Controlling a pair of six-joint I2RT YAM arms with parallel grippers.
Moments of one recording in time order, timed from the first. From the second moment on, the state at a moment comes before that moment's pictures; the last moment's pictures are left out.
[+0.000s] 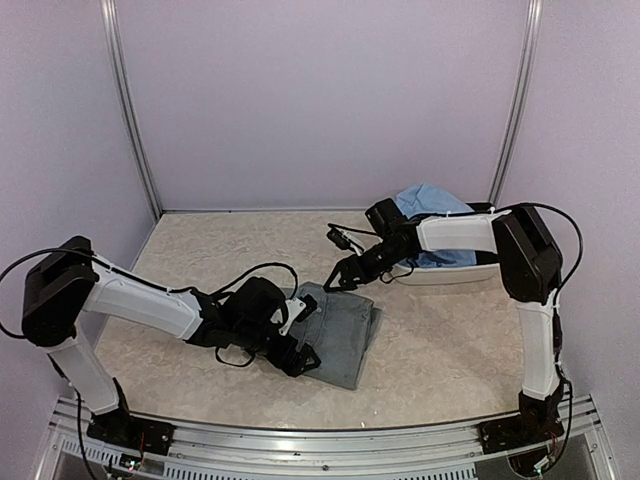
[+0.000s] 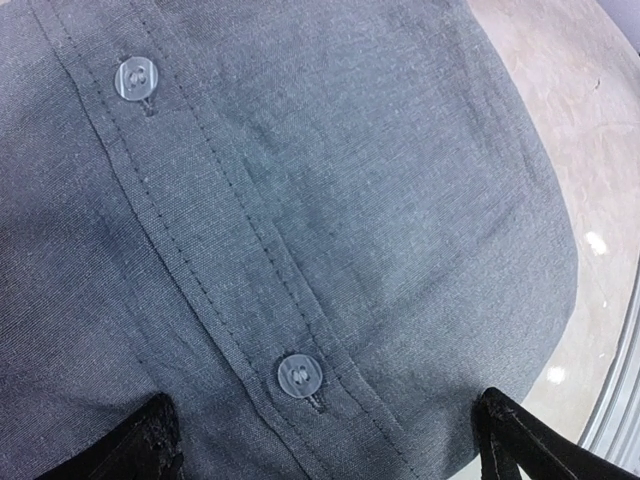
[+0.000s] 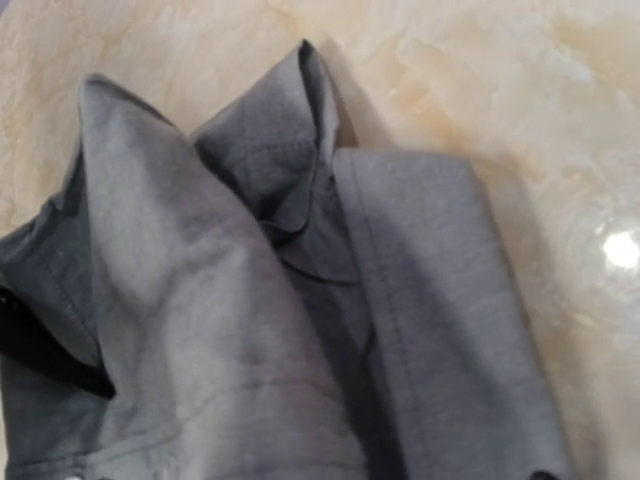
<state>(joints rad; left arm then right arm) -0.97 1.70 0.81 0.04 0.14 -0.26 0.59 2.15 1.57 -0.39 -0.71 -0.01</state>
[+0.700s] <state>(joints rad) -1.09 1.46 0.70 0.03 -0.02 -0.29 0.58 2.30 1.64 -0.39 -0.91 0.01</state>
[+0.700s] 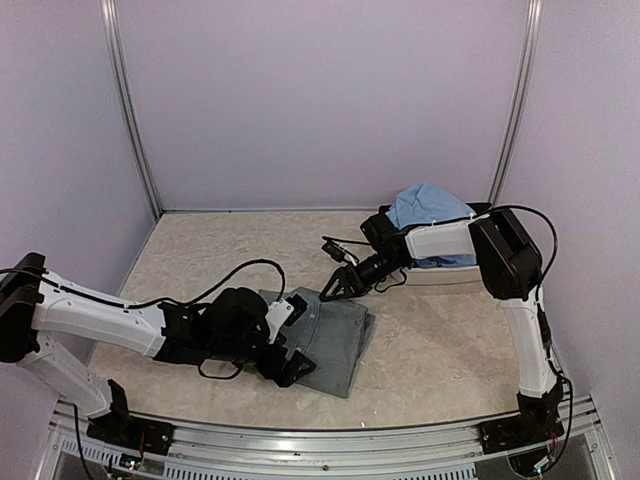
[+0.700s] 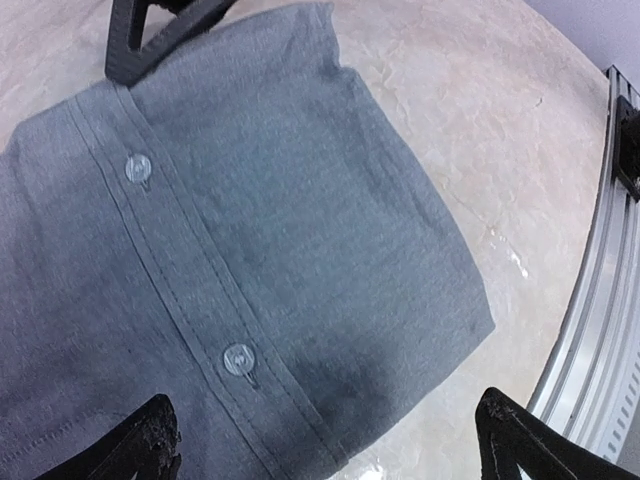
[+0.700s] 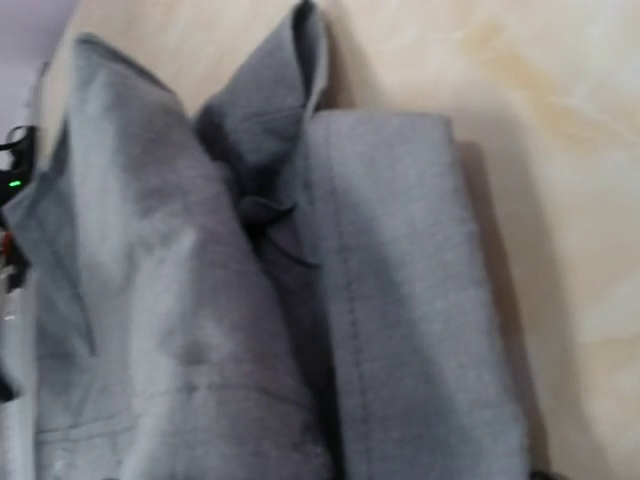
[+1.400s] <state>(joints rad) -1.16 1.47 0.61 -0.10 -0.09 -0.44 0.59 2.43 1.88 -0.64 -0.99 -0.08</state>
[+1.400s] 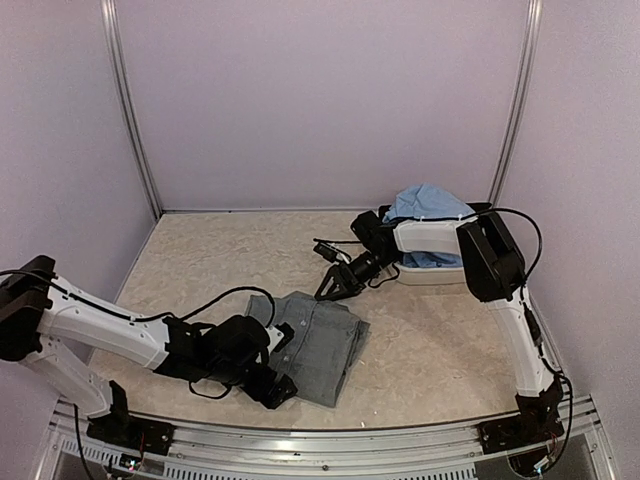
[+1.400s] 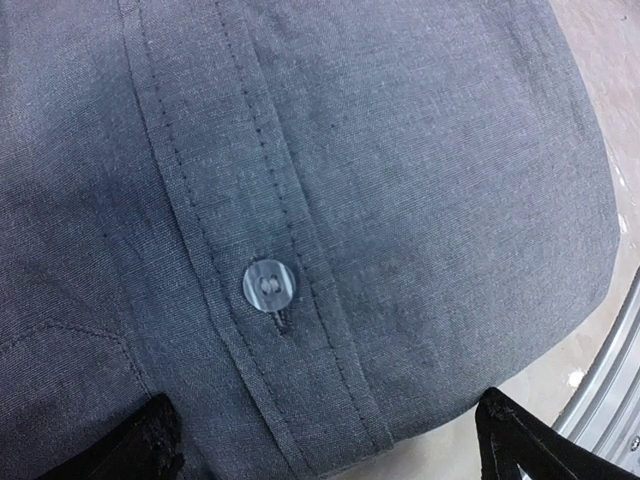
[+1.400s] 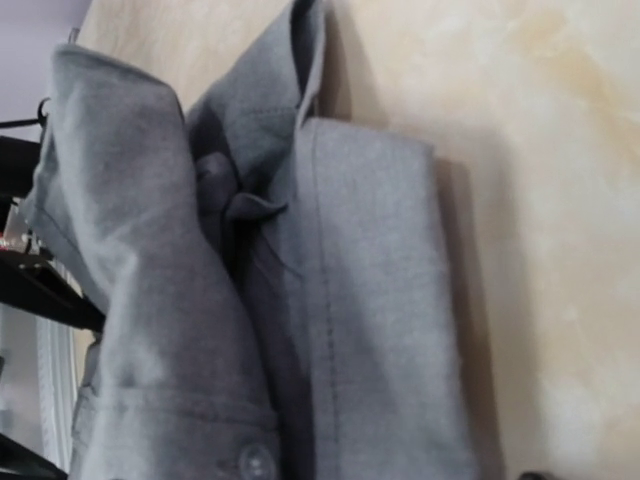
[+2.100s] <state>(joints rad) -1.19 1.52 0.65 -0.13 -0.15 -0.44 0.66 2.49 1.95 -0.74 -1.07 -0.17</state>
